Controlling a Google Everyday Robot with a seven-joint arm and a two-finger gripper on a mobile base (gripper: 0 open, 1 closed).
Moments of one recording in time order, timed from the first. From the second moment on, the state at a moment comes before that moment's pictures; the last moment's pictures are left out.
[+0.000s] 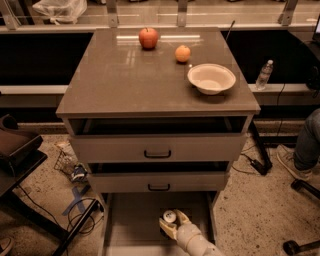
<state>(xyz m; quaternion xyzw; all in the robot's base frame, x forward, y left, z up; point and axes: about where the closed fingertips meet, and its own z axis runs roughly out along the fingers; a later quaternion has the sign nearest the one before) 0.490 -0.057 0.331 -0.18 0.79 0.21 0.54</state>
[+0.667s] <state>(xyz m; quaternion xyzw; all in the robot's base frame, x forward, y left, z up) 0.520 -0.013 0.261 -0.20 0.80 0.24 0.52</state>
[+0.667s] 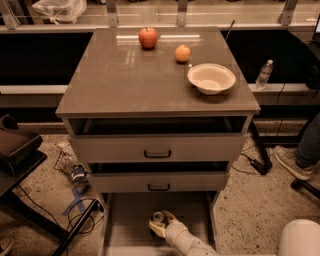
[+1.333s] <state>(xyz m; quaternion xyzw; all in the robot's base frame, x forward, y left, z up) 0.535 0.006 0.213 -0.20 0.80 0.25 0.51</state>
